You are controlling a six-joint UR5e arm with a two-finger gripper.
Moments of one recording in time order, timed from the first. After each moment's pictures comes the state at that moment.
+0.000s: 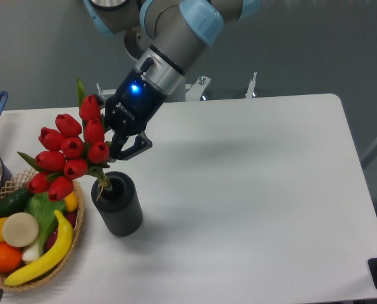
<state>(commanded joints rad) 2.46 -1.63 -1.77 -0.75 0.59 0.86</state>
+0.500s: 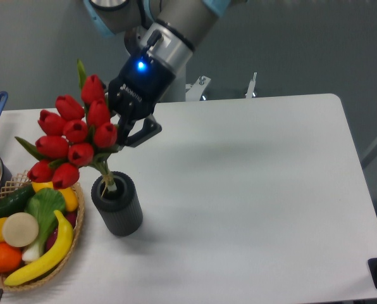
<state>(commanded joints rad) 2.50 -1.58 -1.71 -0.75 0.59 0.77</state>
